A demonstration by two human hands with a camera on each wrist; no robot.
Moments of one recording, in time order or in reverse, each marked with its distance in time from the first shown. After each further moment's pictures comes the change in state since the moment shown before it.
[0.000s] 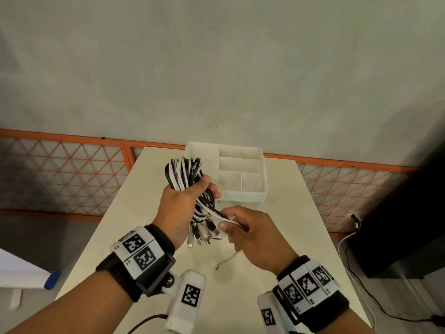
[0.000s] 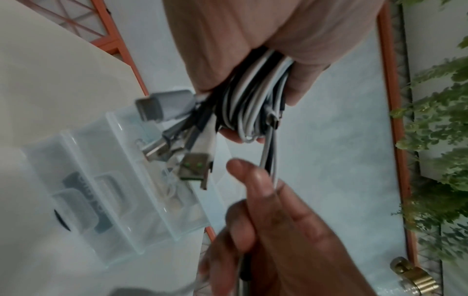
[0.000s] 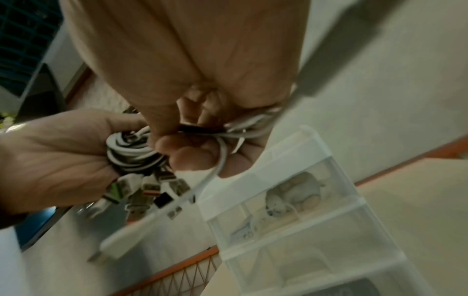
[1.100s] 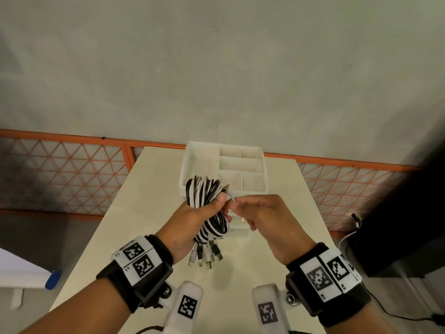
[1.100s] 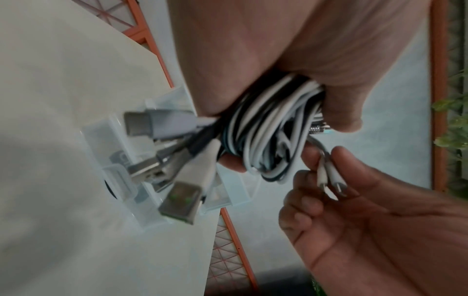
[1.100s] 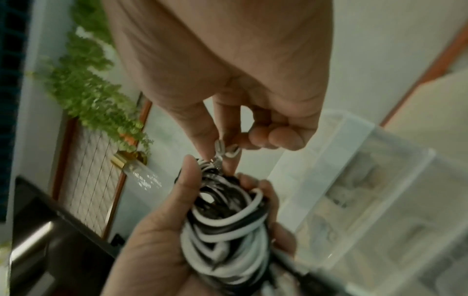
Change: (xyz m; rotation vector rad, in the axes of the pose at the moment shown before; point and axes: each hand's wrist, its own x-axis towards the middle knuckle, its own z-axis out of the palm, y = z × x) left_hand -0.010 -0.019 -0.010 0.135 -0.302 -0.147; right_hand 0.003 -0.044 -0.022 0.375 0.104 0.294
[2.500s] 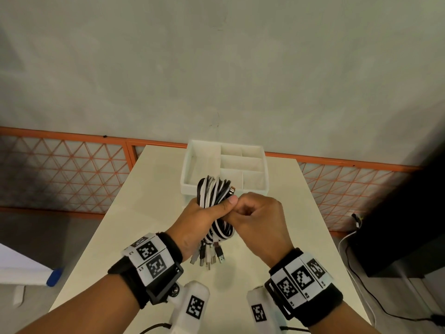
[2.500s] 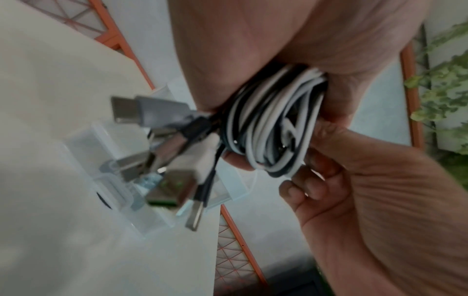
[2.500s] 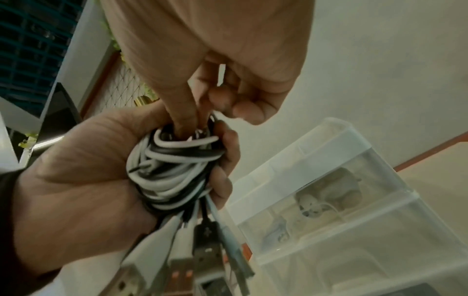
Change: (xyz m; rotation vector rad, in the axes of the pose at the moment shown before) left_hand -0.003 0.000 0.014 0.013 -0.017 0.017; right_hand 0.008 0.034 0.018 -0.241 0.205 -0.407
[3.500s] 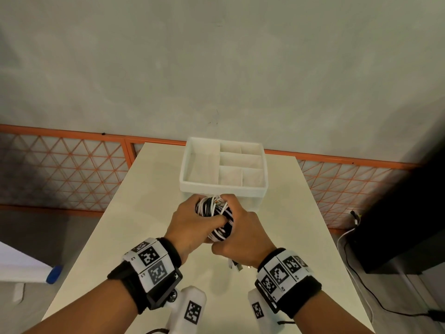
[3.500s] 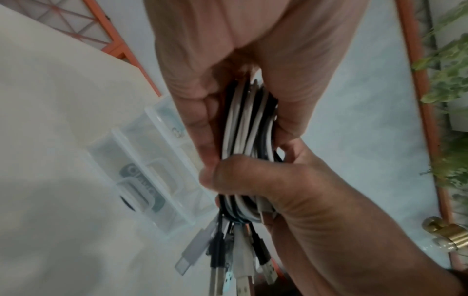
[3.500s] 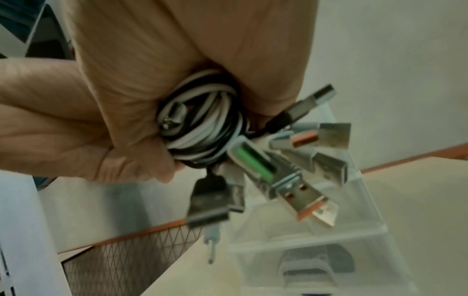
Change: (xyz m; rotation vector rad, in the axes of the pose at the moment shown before) left_hand 0.004 -0.022 -0.017 0.348 0.257 -0.042; right_hand -0.005 0.030 0.019 -0.267 -0.366 0.161
